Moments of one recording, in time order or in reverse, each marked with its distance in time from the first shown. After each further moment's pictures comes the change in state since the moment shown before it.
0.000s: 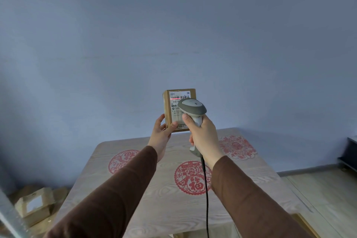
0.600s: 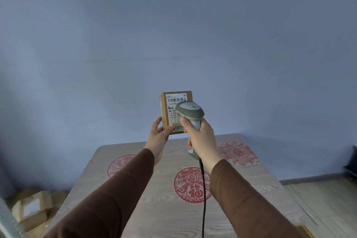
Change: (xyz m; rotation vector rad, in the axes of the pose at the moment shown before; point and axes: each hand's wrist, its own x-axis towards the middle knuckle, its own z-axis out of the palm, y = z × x) left_hand 0.020 -0.003 -0.004 -0.011 0.022 0.039; right_hand 0.019 0.006 0.001 0.043 -0.024 -0.007
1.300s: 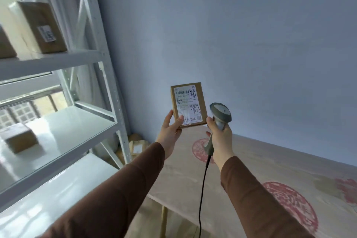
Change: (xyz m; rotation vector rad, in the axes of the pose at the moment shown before) left_hand -0.100 0.067 -0.231 -0.085 0.526 0.029; right_hand -0.021 0.034 0.254 0.453 -0.266 0.383
